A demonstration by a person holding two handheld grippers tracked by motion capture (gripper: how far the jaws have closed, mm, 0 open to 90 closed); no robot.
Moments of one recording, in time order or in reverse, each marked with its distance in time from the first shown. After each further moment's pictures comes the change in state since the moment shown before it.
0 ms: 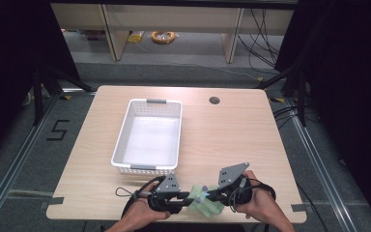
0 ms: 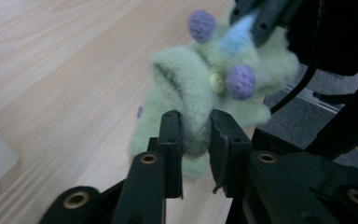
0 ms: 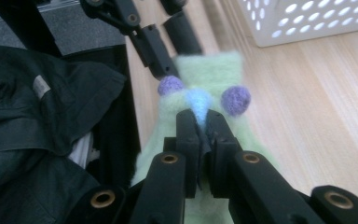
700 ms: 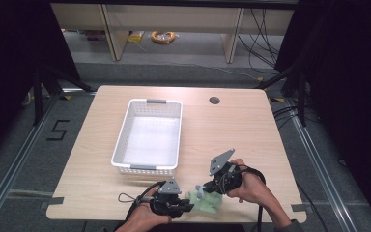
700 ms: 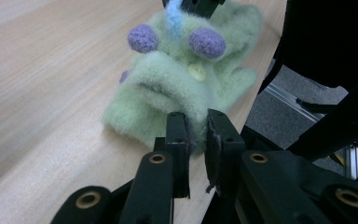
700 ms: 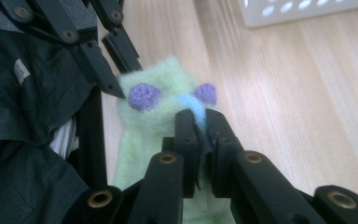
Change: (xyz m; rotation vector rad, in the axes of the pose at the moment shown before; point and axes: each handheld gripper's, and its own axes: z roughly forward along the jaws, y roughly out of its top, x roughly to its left) left arm -0.001 -0.016 0.014 0.041 -0.045 -0.145; right arm -0.040 0.008 0.027 0.117 0.077 0.026
